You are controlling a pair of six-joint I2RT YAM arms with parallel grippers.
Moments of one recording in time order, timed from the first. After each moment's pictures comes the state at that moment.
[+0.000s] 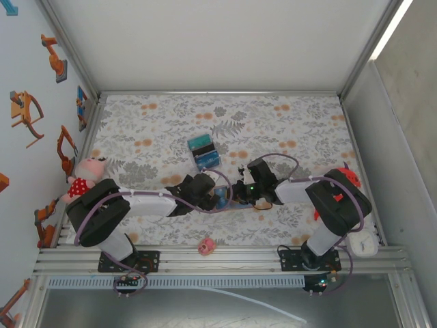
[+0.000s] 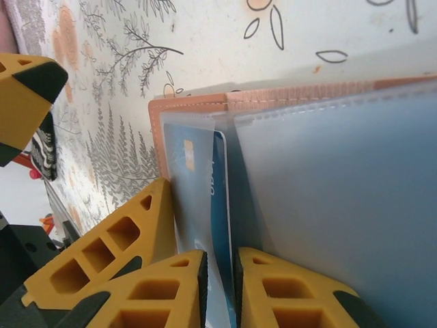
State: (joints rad) left arm -1.01 1.58 0.65 0.00 -0.40 -0.14; right arm 0.63 1.64 0.58 0.19 -0.62 0.88
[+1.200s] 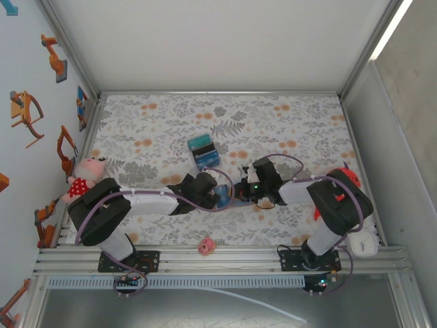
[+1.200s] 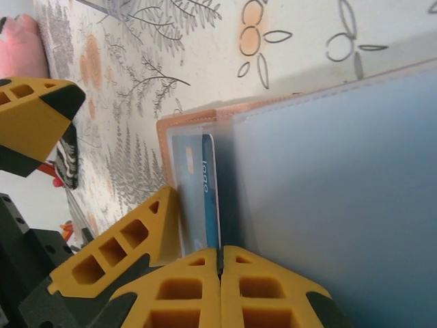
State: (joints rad) left arm -1.01 1.60 0.68 -0.06 -0.43 -0.14; right arm 0.58 1.63 0.54 0.26 -0.65 0.87
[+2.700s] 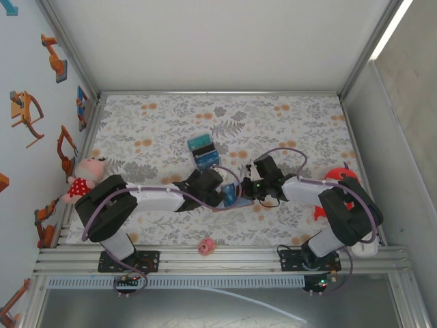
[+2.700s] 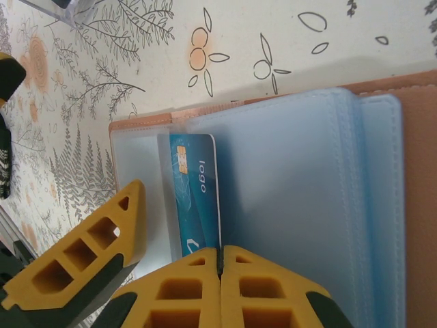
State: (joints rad) left arm -1.03 1.66 0.77 -0.04 -0.42 -0.05; right arm 0.58 1.53 0.61 -0.05 -0.51 0.72
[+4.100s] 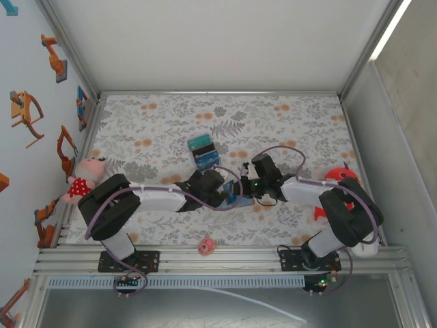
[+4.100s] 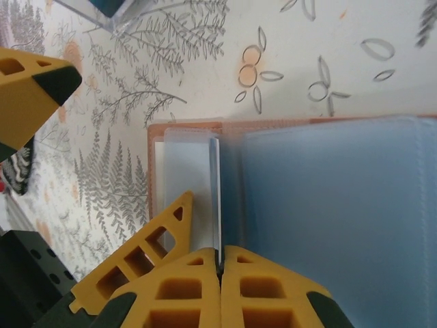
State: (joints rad) left arm -1.03 1.67 0.77 -0.02 -0.42 -0.07; right arm 0.60 1.51 0.63 -0.02 -0.49 0.72
